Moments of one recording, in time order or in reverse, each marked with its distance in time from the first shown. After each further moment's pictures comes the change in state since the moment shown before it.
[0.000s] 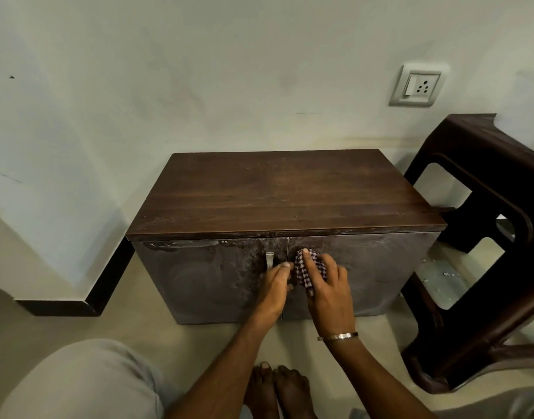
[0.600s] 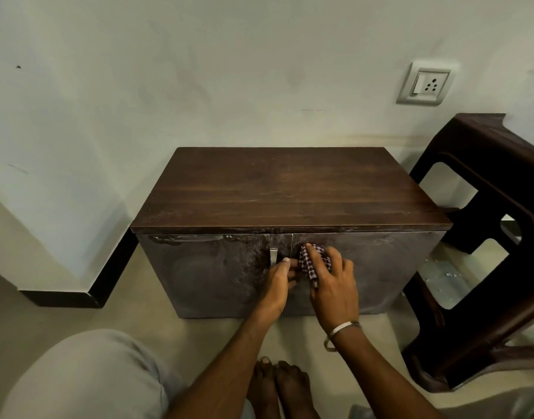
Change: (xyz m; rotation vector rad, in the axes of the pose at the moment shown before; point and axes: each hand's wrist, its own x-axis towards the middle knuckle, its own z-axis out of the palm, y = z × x) left_hand 0.001 -0.003 -0.002 -0.025 -0.010 -0.056; right_hand 0.009 -0.010 -0.011 -0.059 0.011 0.029
